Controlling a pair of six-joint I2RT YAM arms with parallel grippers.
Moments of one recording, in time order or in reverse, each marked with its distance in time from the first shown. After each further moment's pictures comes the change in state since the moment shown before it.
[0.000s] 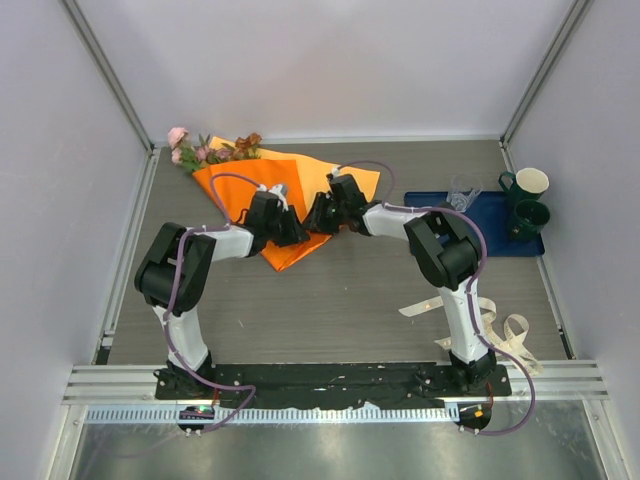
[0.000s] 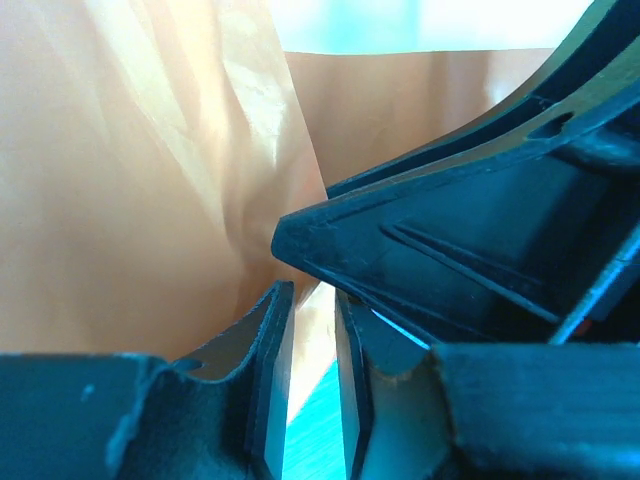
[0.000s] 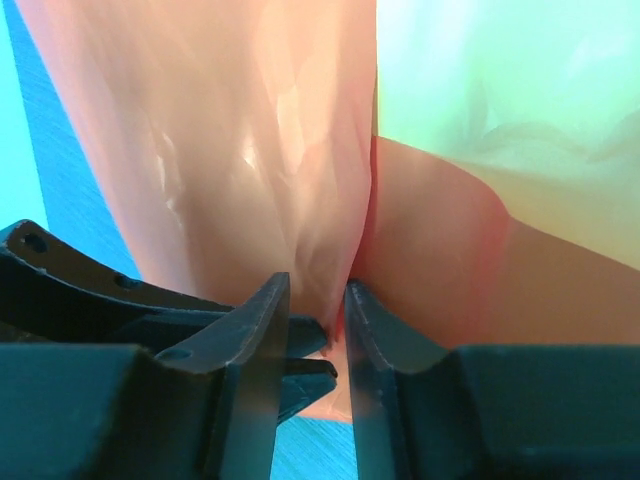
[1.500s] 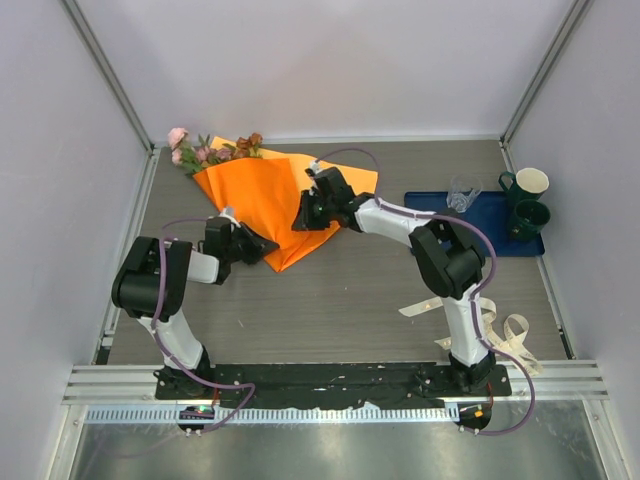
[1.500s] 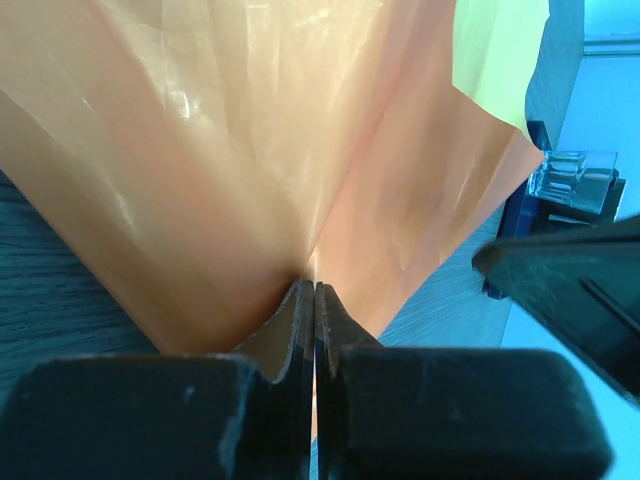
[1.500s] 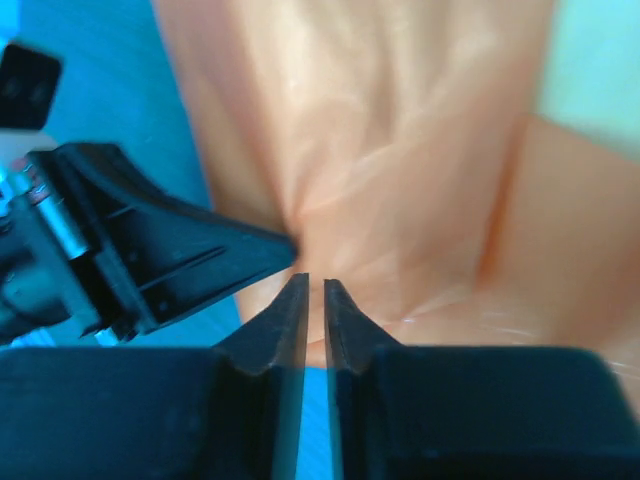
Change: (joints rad) left arm 0.267 -0.098 -0.391 0.413 0.153 -0.373; right arm 0.068 -0.077 0.094 -0.205 0.067 -0.203
